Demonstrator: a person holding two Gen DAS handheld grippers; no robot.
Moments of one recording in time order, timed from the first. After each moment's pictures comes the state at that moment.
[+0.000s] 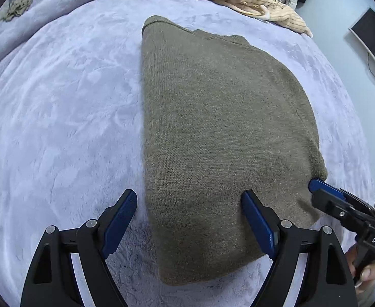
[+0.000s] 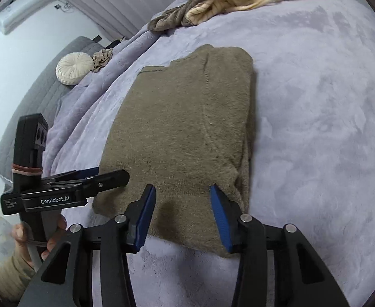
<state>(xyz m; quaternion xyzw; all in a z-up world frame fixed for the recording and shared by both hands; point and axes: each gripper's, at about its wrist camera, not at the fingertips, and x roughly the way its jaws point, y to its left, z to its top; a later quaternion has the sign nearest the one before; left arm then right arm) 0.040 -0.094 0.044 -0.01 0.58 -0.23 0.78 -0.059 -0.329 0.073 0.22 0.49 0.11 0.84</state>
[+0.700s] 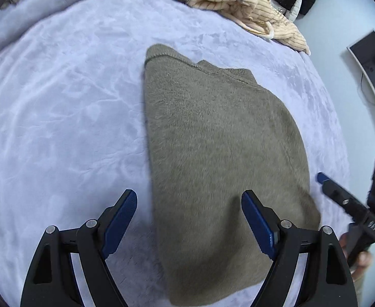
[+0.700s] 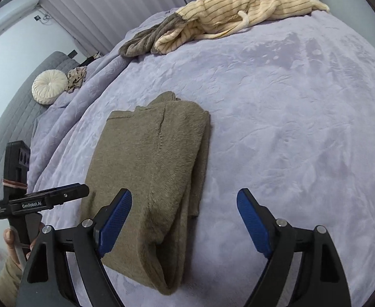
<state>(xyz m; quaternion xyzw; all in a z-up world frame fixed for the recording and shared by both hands) 0.107 -0.087 0.057 -0.07 0.61 -0.26 0.74 -0.011 -0.358 0.113 0.19 0.48 0.03 0.86</state>
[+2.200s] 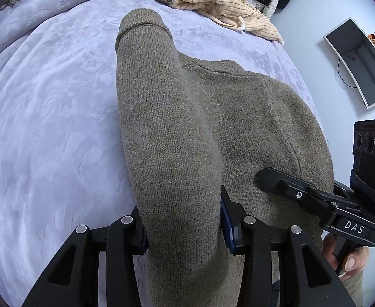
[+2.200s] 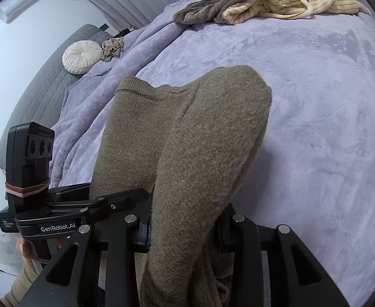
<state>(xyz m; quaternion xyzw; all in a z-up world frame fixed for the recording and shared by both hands) 0.017 -0.015 0.102 -0.05 0.59 -0.31 0.74 -0.032 -0.225 0.129 0.18 0.51 0.12 0.83</state>
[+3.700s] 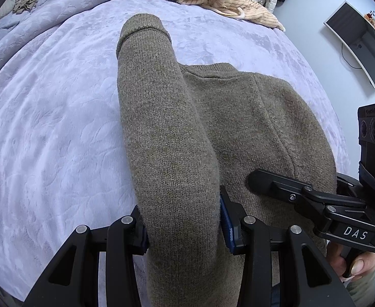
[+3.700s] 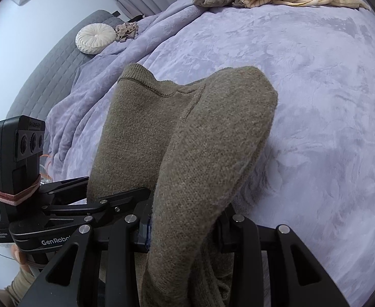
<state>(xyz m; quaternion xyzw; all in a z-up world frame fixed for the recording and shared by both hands) -0.086 0.031 0.107 0.00 0.58 -0.28 0.76 -0.116 -0.163 0.114 0.17 0.52 0.14 0.82</state>
